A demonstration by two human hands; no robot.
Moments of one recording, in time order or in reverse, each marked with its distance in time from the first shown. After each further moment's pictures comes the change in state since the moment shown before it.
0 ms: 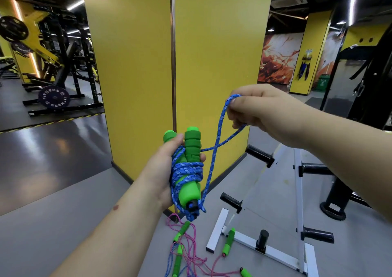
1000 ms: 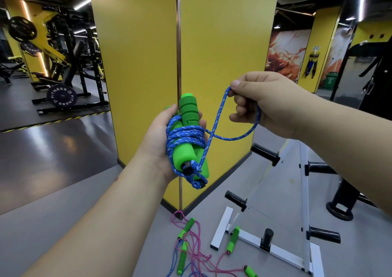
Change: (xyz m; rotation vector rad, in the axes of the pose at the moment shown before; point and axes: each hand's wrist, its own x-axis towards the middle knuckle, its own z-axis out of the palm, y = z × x) left_hand 0.004 0.038 0.012 -0.266 -0.145 0.052; right_hand 0.015 -0.003 0.005 0.364 0.157 0.137
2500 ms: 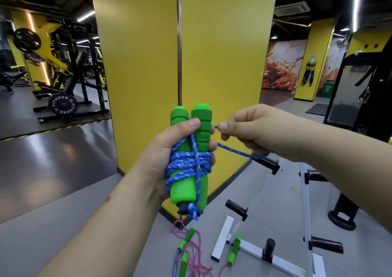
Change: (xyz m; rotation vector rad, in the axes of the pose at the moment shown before) left_hand -0.040 0.001 0.014 0.267 -0.194 0.094; right_hand -0.022 0.002 0.005 -0.419 -0.193 0.102
